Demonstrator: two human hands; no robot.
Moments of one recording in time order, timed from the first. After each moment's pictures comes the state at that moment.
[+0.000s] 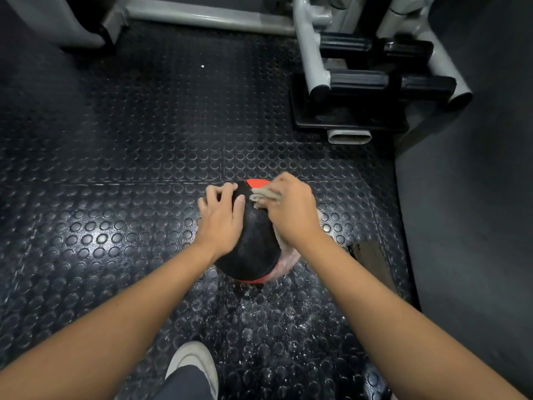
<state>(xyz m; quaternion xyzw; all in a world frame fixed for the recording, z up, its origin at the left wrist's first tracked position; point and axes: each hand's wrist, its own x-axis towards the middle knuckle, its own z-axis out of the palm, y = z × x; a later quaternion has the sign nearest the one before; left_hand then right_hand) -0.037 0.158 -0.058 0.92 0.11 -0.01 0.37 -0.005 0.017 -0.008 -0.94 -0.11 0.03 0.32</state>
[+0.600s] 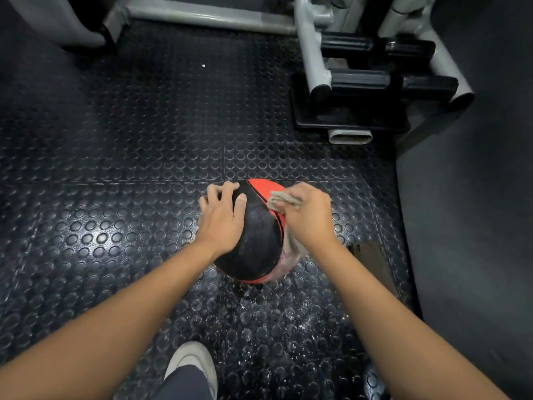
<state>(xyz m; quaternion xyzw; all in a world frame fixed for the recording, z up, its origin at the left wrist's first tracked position) -0.033 0.155 -0.056 0.92 0.11 -0.03 0.38 -0.006 -0.010 -0.020 -0.92 -0.05 0.01 0.38</state>
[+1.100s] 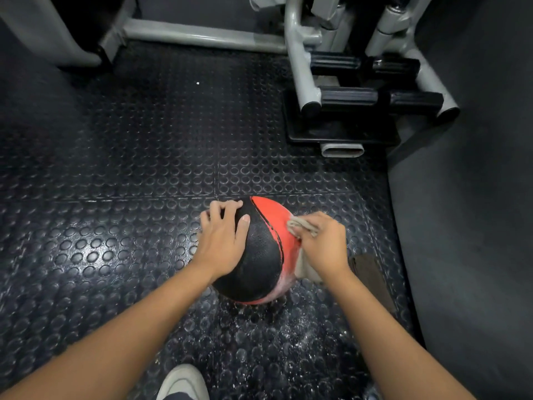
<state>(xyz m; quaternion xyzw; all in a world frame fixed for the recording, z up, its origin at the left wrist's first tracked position) -0.038 0.146 -0.054 0.94 0.06 -0.02 0.34 -0.019 -0.049 -0.040 -0.92 0.02 0.01 0.40</state>
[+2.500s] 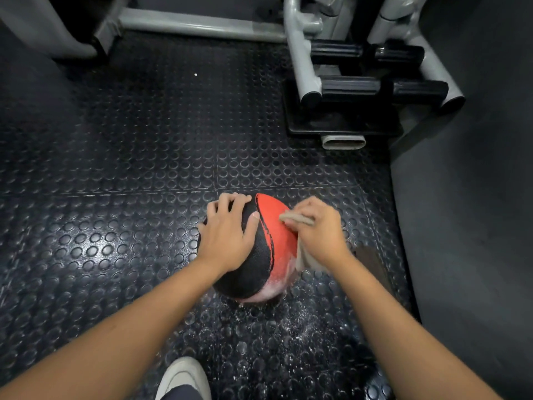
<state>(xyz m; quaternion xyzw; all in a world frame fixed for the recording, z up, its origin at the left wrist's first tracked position) -0.038 0.134 -0.050 0.96 0.05 -0.03 0.28 -0.011 -0.049 -0.031 -0.87 -0.01 0.07 0.48</state>
